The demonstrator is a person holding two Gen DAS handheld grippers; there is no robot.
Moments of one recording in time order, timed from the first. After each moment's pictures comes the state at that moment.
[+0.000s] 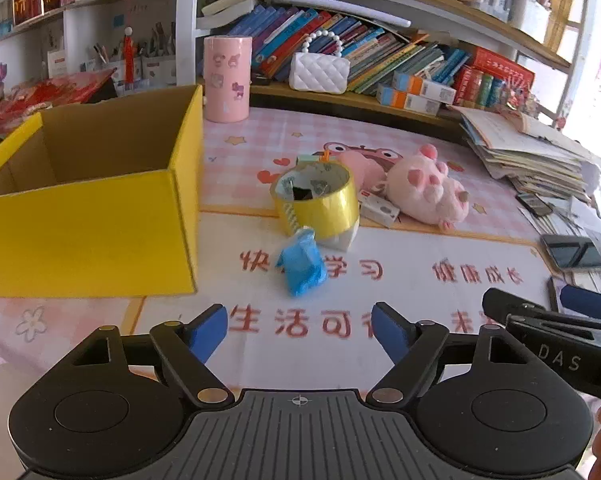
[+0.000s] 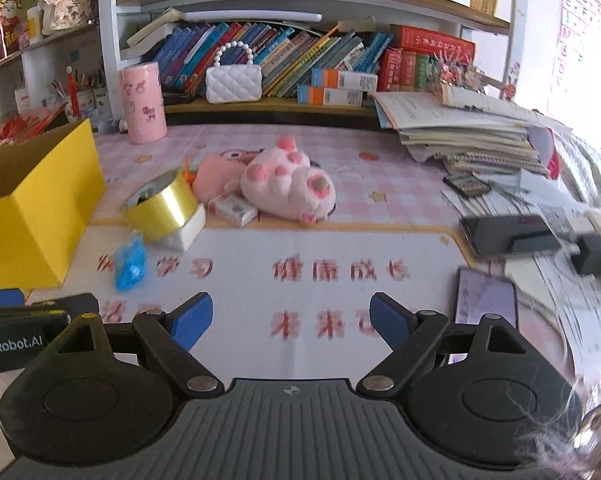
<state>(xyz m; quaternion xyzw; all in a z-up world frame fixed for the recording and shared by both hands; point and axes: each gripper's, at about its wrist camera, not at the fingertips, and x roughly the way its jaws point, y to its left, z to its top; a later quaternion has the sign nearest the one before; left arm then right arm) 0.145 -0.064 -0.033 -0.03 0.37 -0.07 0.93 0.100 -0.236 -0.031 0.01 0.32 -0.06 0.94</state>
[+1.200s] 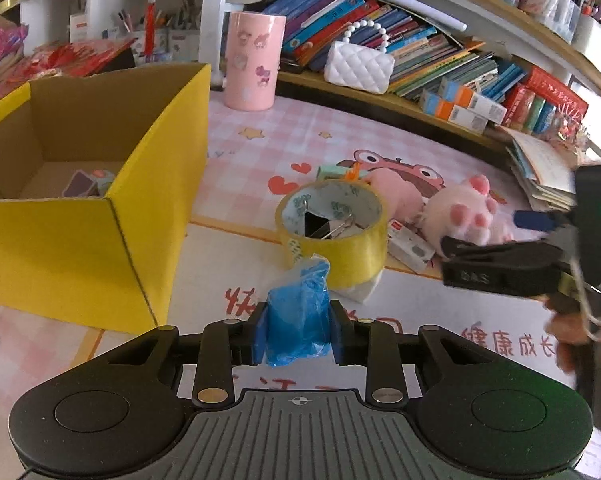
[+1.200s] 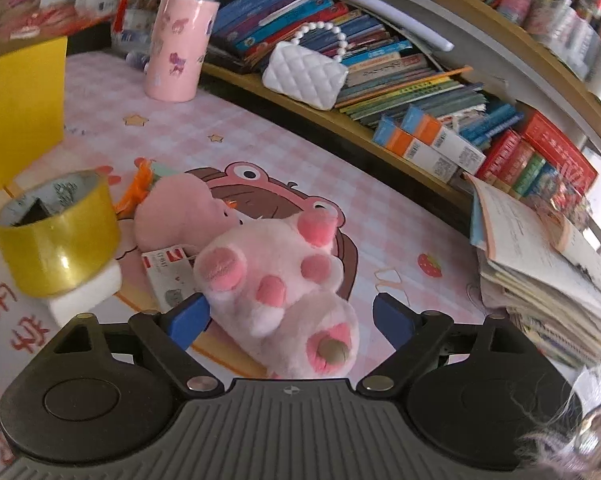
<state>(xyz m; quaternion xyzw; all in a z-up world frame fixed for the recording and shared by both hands) 0.207 -0.074 -0.050 -0.08 0.39 -0.02 0.92 0.292 -0.250 -0.074 -0.21 0.33 0.05 0.92</state>
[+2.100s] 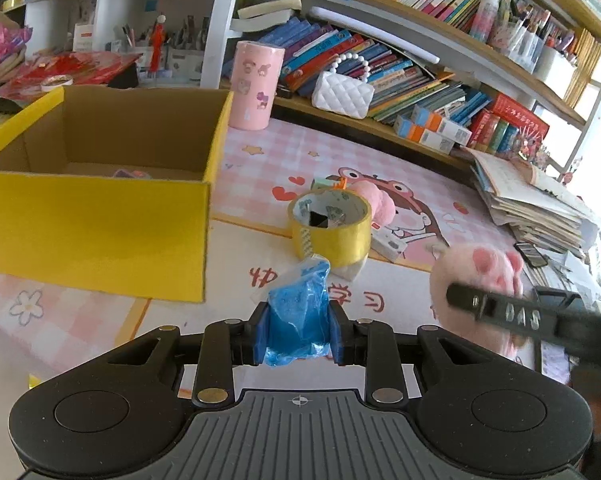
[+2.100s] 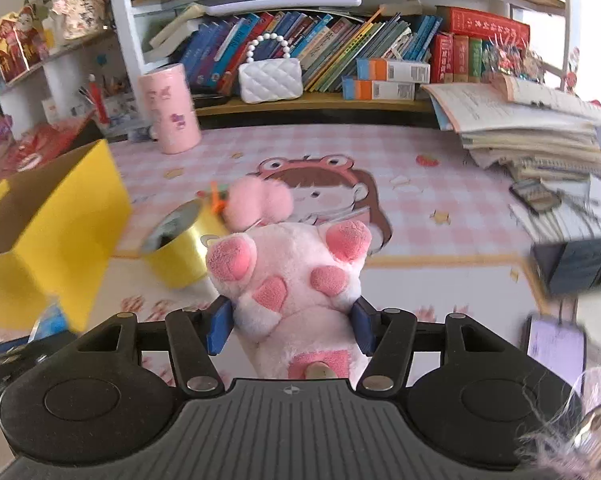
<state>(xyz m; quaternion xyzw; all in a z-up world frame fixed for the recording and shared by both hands) 0.141 -0.035 -0.026 -0.11 0.36 -0.06 0.93 0.148 -0.239 -0.026 0.06 0.35 0.02 0.93</state>
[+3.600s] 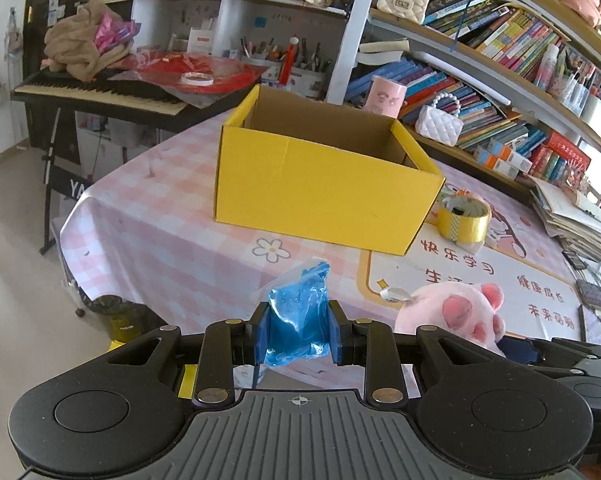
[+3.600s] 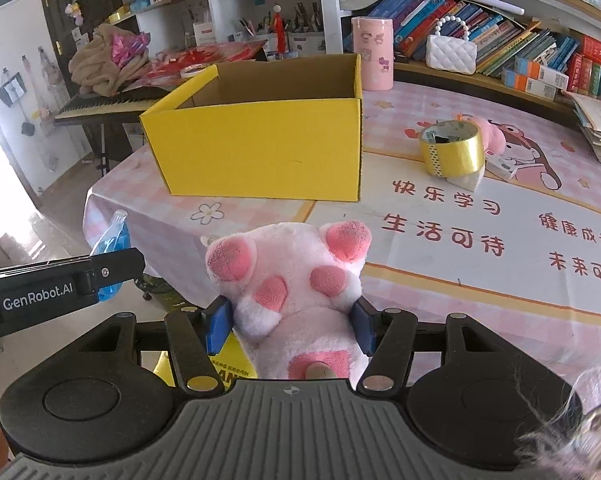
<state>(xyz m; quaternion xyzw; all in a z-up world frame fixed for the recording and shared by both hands) 0.008 0.136 -0.020 -0.12 0.34 0.02 0.93 0.020 -0.026 -0.027 0.00 0.38 0.15 0.91</state>
